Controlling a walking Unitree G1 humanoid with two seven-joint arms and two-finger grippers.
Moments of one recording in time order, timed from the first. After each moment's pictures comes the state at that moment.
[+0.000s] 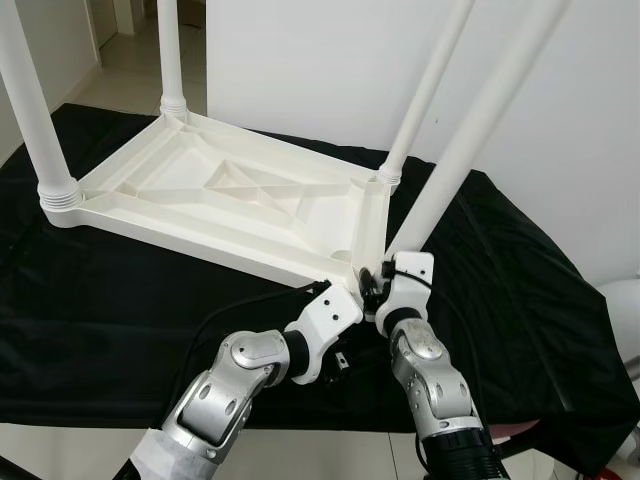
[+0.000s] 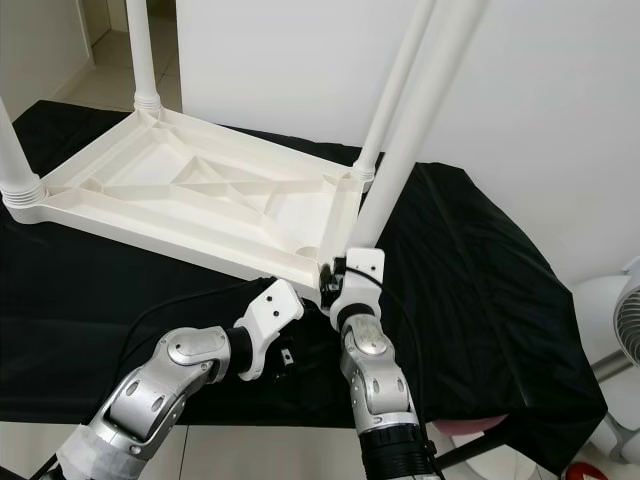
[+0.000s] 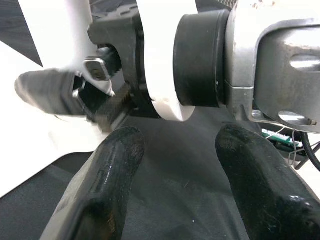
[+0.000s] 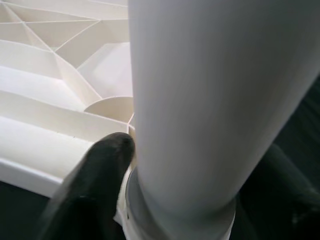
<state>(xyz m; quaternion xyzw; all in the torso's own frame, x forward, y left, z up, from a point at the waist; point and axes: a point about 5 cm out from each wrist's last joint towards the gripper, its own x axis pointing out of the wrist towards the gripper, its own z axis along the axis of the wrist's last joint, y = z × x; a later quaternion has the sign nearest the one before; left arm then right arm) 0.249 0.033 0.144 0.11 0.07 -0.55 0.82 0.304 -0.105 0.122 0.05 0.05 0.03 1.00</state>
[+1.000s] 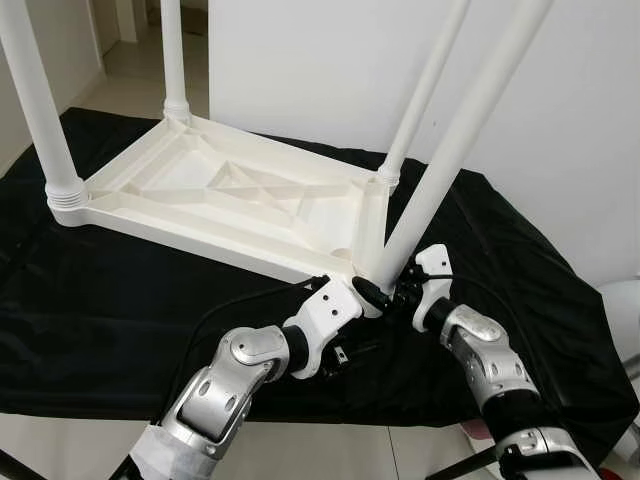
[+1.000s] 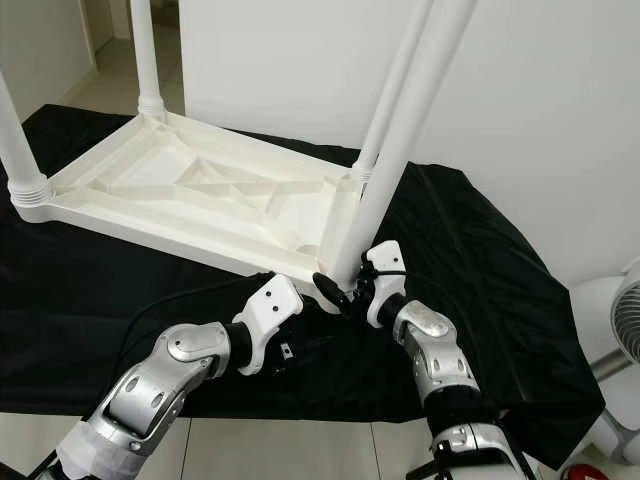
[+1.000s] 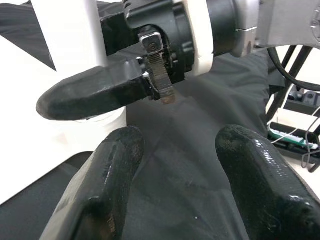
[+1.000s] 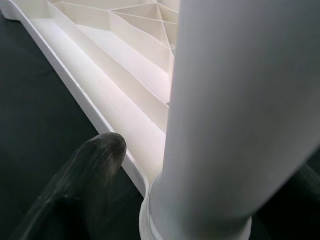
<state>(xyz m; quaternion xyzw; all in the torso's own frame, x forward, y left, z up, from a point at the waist) 0.254 0.035 0.148 0.12 0.06 -0.54 0.83 0.337 -0.151 0.120 -0.03 0.02 0.35 0.93</state>
